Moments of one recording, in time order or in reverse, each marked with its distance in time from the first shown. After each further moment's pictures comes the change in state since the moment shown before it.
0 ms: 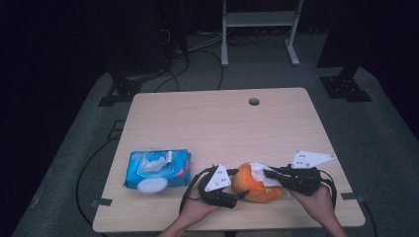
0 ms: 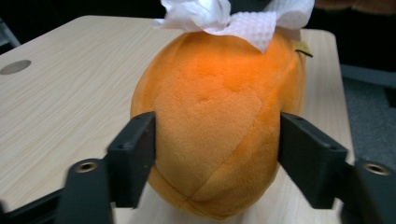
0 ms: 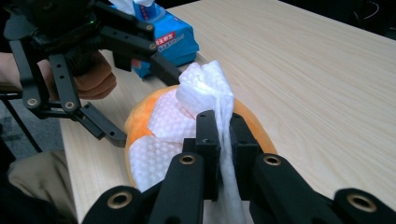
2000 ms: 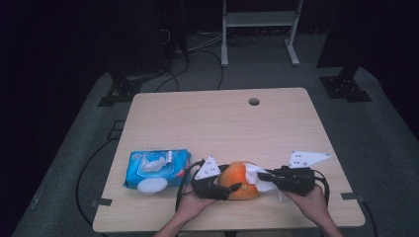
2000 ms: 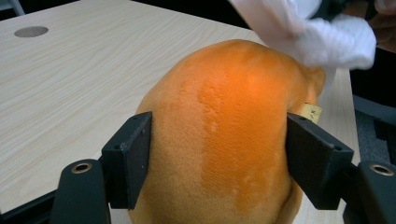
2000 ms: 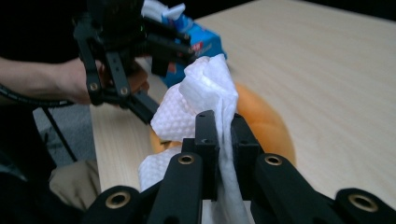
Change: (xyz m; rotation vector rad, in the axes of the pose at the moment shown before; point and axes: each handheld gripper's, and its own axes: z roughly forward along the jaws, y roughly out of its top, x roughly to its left) left arm 0.024 -0.014 -0.011 -0.004 0.022 -0.158; right arm 0.000 -0.002 0.014 -0.036 0.124 0.047
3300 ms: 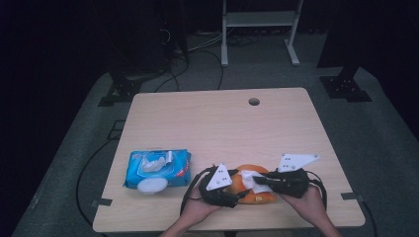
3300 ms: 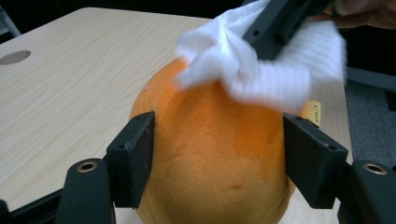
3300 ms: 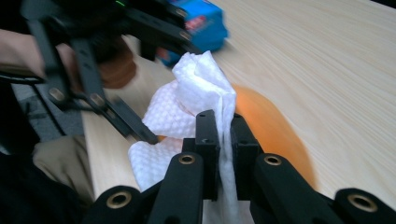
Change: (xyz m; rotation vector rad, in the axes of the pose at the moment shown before) left arm -0.027 0.009 0.010 0.027 -0.003 0.142; right arm 0.009 0.005 0.008 0.104 -0.045 -0.064
